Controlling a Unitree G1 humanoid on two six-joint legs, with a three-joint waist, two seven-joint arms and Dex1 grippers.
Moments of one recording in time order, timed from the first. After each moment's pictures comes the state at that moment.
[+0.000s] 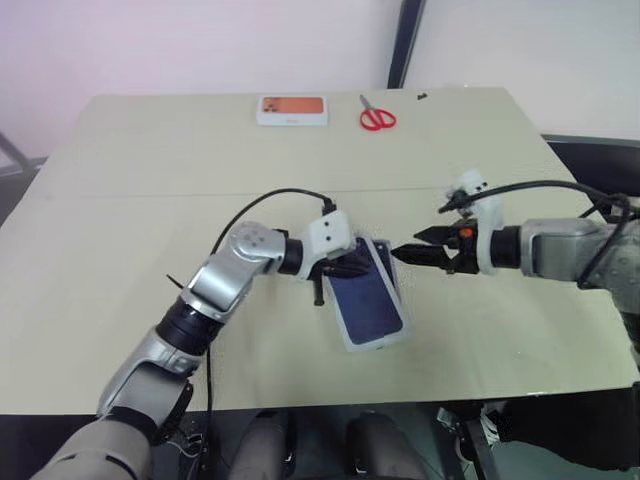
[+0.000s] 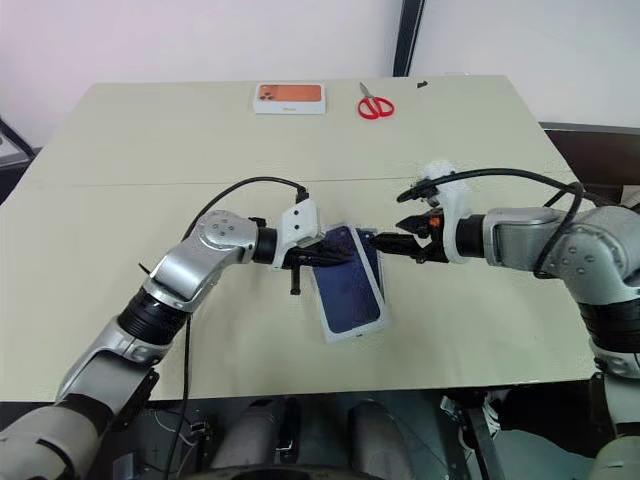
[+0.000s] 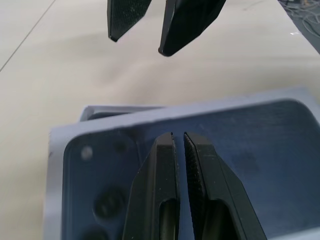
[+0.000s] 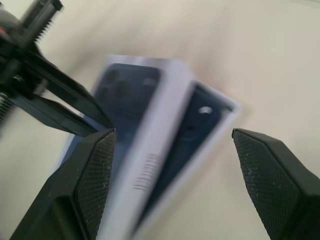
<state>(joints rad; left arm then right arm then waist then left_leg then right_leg) -0.72 0.38 -0.40 0.01 -0.18 0.46 -1.00 -0.64 -1.01 0.11 -0.23 1.08 1.10 0.40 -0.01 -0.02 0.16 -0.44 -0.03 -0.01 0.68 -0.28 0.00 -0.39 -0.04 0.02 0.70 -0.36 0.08</state>
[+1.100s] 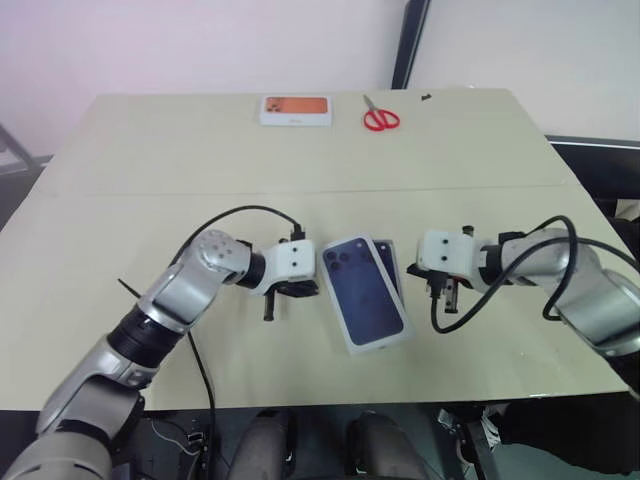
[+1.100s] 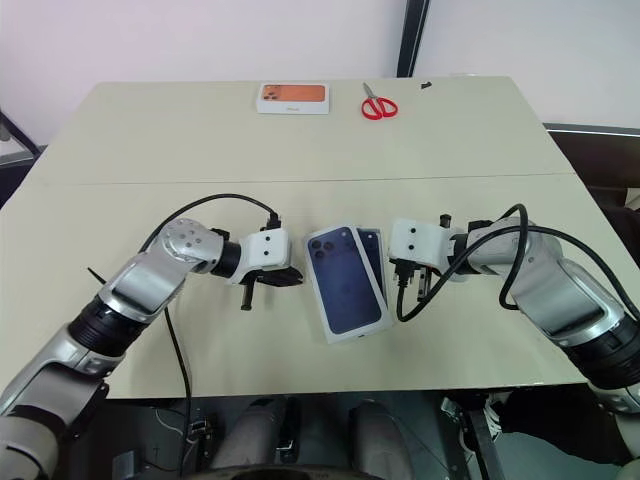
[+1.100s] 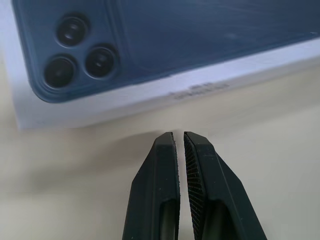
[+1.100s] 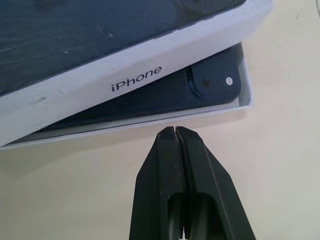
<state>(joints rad) -0.67 0.59 -0.46 -0.07 -0.02 0.47 -1.12 -0.51 -1.07 0.34 -0.37 0.12 0.58 0.95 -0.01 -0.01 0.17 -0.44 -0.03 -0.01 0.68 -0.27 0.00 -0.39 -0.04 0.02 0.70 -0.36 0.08</state>
